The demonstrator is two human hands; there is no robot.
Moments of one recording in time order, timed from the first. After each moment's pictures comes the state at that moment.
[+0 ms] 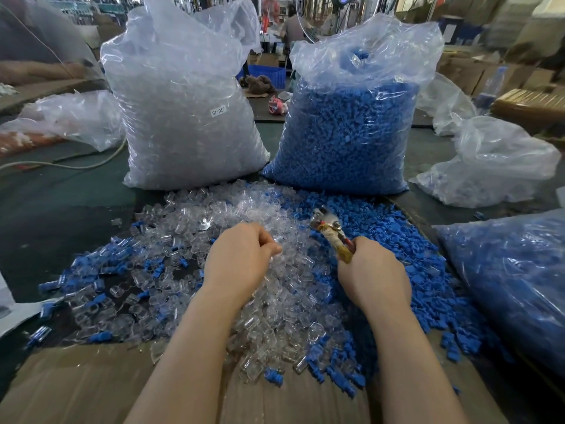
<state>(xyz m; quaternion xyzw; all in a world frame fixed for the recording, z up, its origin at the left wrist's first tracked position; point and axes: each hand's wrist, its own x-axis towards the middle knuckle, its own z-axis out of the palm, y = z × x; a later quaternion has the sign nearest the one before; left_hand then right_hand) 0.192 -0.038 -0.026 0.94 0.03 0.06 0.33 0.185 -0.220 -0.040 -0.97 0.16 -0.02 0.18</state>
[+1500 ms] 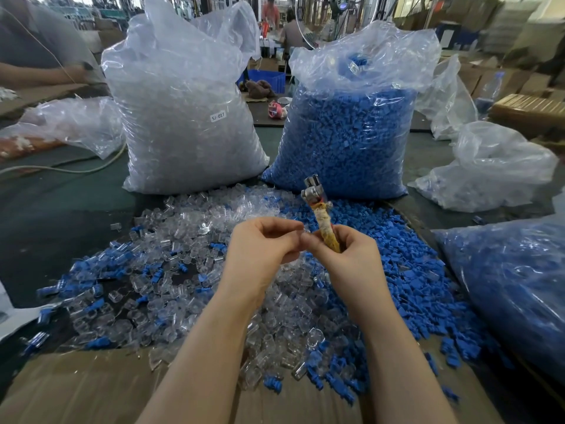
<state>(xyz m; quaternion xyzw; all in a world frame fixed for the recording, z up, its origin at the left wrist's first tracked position) 0.184 -0.060 -0.011 0.68 0.04 0.01 0.73 0.179 -0.197 -0.036 -0.75 0.00 -0.10 0.65</state>
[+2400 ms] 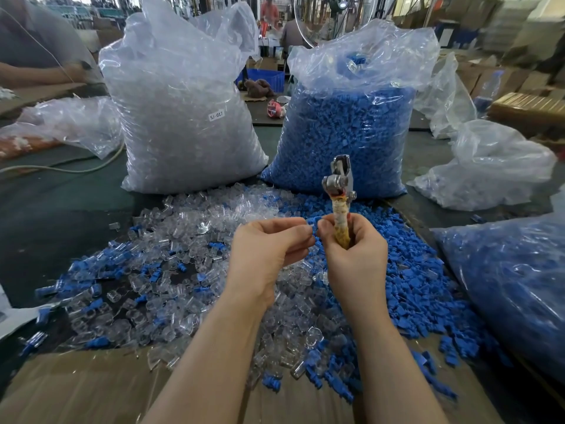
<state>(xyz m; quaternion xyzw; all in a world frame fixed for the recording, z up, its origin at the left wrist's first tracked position) 0.179 -0.062 -0.007 0.58 0.08 -0.03 0.81 0.180 -0.183 -0.040 -0.74 0.02 -0.24 0.62</state>
